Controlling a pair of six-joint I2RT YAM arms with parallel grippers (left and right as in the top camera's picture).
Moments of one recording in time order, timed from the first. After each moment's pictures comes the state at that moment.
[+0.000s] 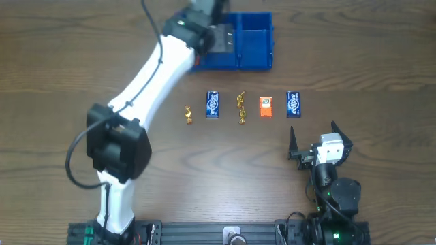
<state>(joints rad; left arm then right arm) -0.52 2.13 1.99 -0.82 -0.15 -0.43 0.07 0.01 0.01 -0.07 -0.02 -0.10</state>
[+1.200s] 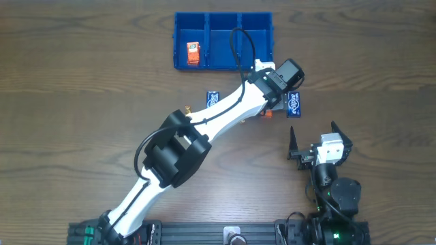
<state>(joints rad) -0.87 2.39 1.99 -0.83 -0.17 -0.85 0.07 0.01 0.01 -0.07 -0.02 -0.10</state>
